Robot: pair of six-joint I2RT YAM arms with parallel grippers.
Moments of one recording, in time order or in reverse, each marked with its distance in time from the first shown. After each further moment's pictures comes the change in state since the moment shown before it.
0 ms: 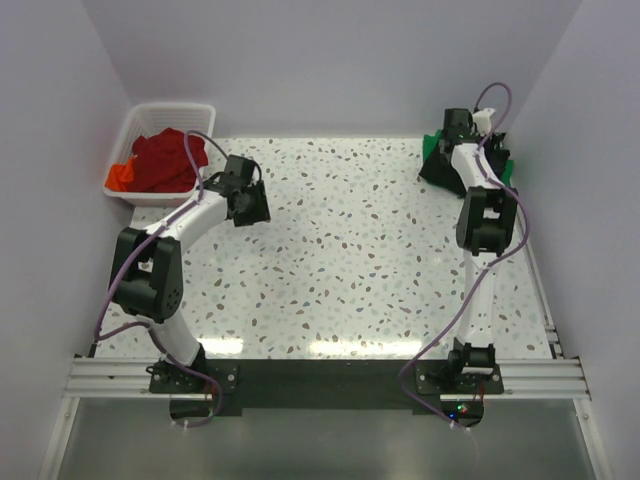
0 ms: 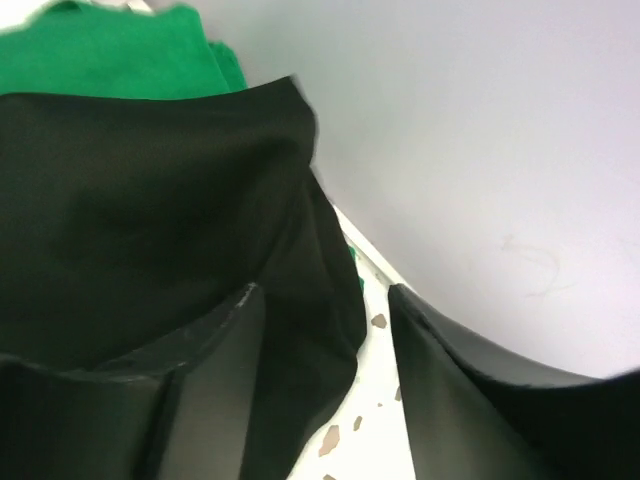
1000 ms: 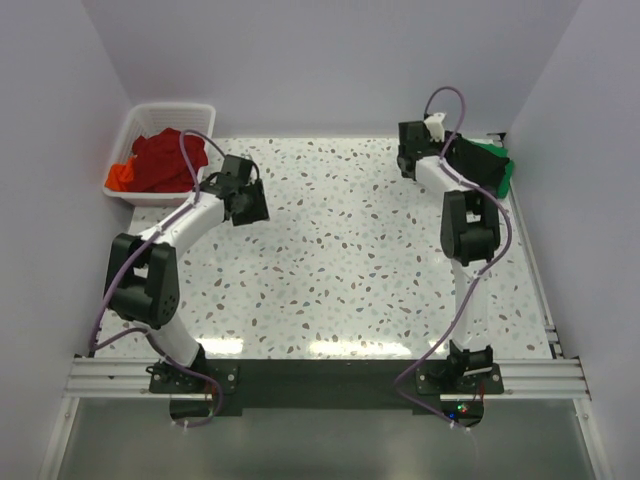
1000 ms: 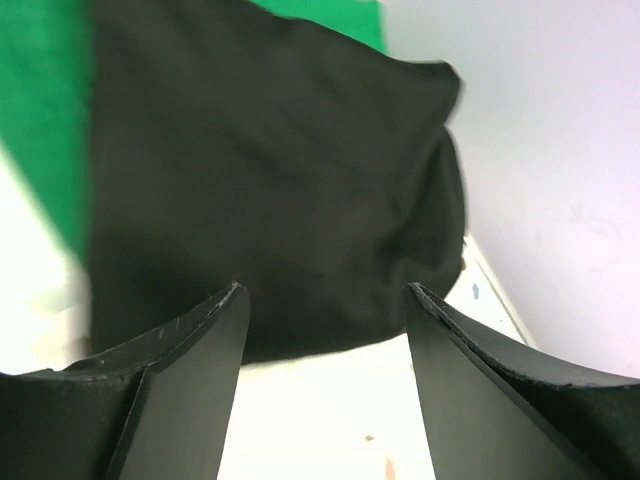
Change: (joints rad) left arm 0.000 -0.037 -0.016 0.003 0.000 0.001; right arm 0.192 -0.163 -0.349 0.255 -0.008 -0.053
